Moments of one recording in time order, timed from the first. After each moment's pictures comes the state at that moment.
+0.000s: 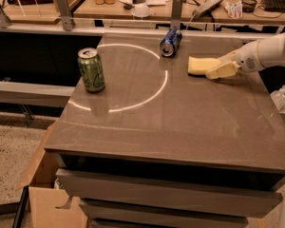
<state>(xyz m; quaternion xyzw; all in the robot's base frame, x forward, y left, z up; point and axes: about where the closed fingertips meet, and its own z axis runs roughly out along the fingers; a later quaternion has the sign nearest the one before) 0.731 -0.273 0.830 -0.41 0.80 0.15 0.41</state>
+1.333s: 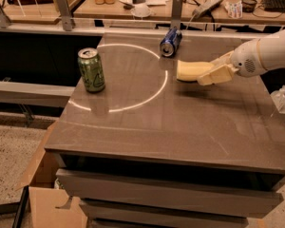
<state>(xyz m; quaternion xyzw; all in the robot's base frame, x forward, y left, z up) 0.639 -0.211 0.877 -0.42 0.80 0.18 0.39</state>
